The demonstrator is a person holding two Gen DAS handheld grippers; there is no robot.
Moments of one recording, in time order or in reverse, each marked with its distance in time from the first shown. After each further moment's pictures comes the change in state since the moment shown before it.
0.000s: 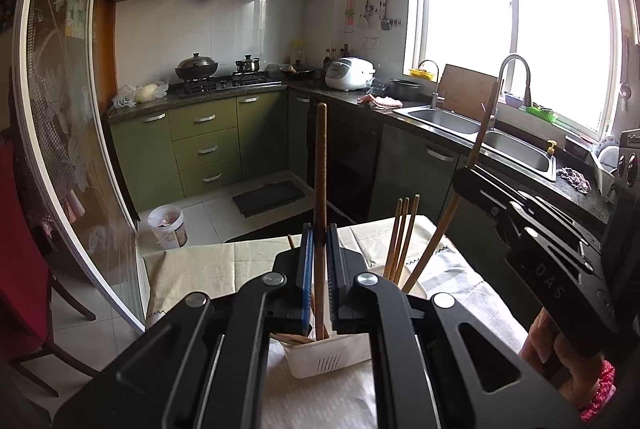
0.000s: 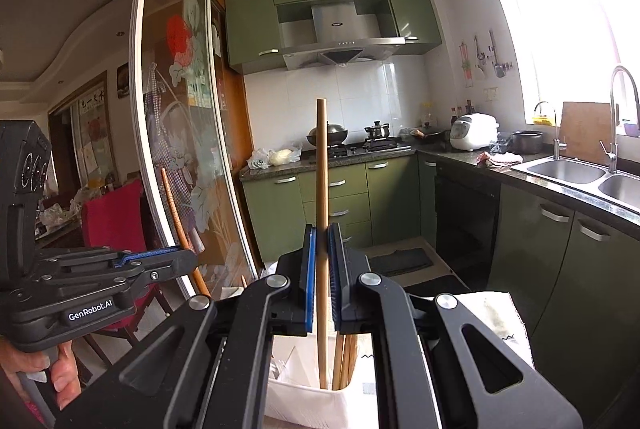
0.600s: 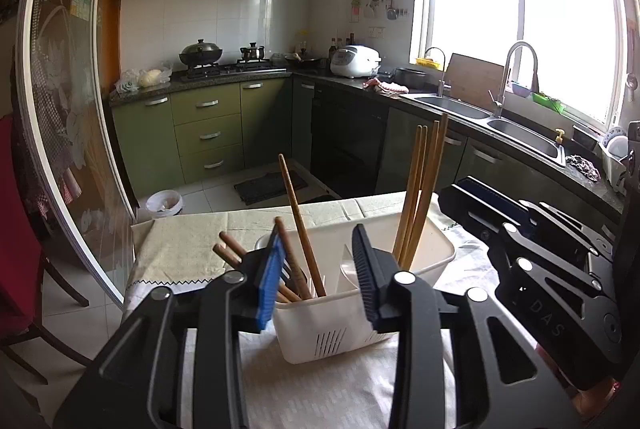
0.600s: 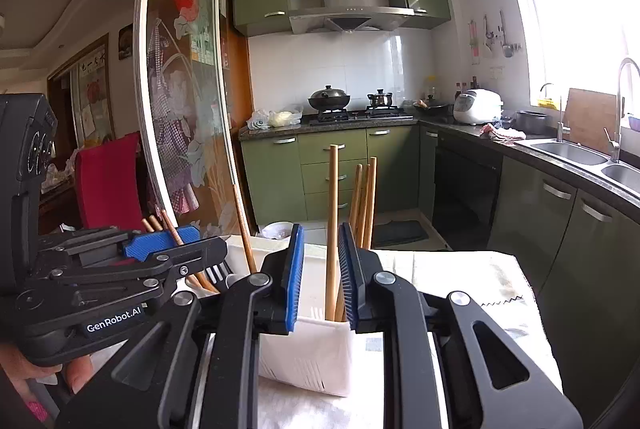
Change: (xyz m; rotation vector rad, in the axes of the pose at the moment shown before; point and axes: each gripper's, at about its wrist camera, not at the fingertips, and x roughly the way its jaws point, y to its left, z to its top) left arm 0.031 -0.002 -0.060 -0.012 -0.007 0.019; right arm 0.020 0.009 -0.077 -0.054 0.099 -0.011
